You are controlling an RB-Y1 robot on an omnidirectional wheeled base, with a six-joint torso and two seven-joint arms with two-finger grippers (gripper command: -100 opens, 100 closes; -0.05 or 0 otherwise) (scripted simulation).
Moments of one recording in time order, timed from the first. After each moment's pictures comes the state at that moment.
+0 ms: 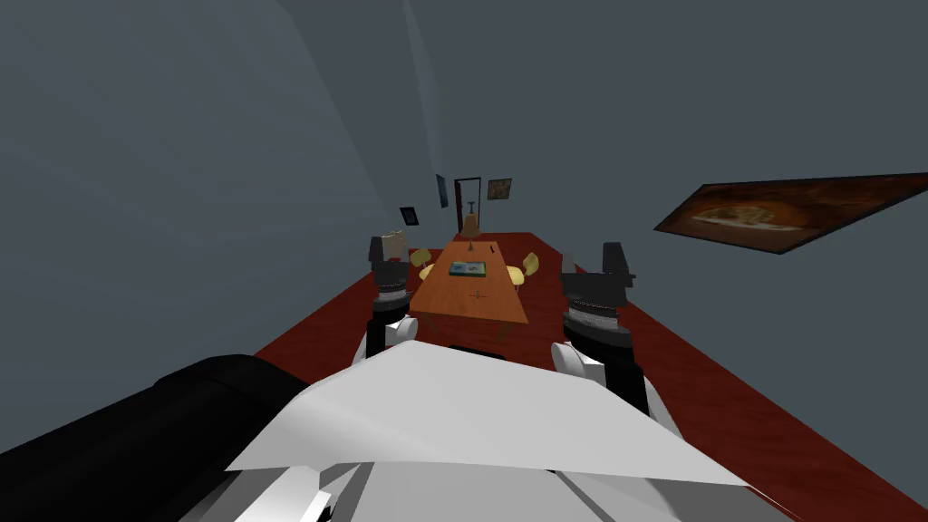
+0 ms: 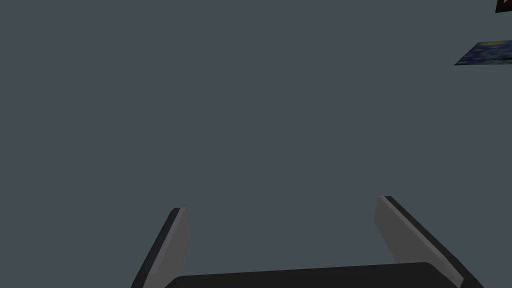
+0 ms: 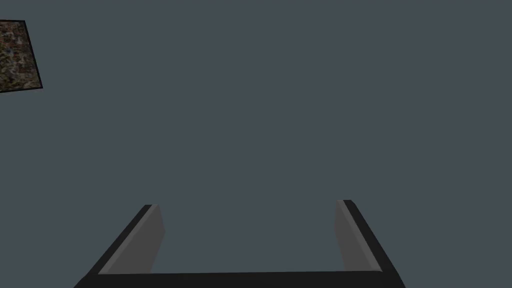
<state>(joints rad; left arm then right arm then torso) 0.48 0.01 0.04 -2.38 0.02 -0.55 -0.07 0.47 -0.03 0.04 -2.37 0.11 -0.48 -0.13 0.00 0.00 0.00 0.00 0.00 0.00</state>
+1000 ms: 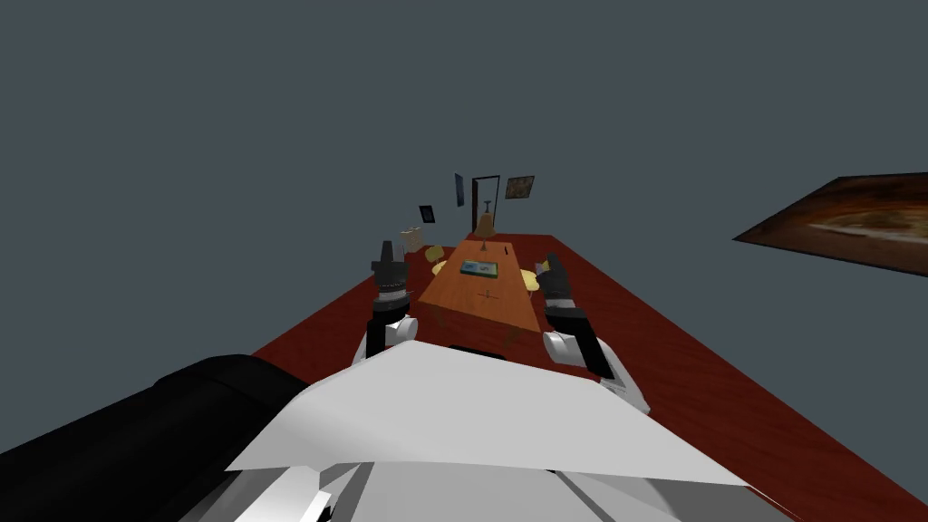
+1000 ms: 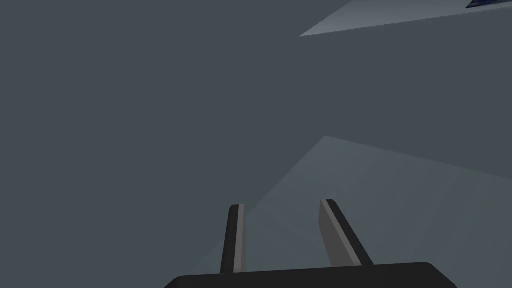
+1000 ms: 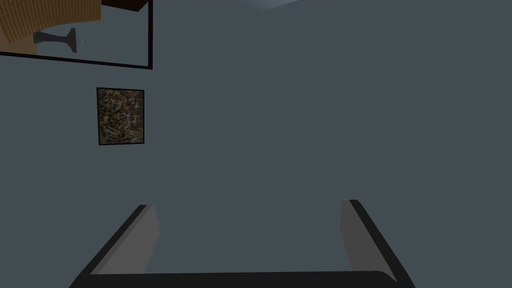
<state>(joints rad) 0.48 0.01 0.04 -2.38 0.02 -0.55 -0.07 0.31 -0.19 0.06 -2.14 0.03 -0.30 0.02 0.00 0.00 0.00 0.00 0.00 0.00</state>
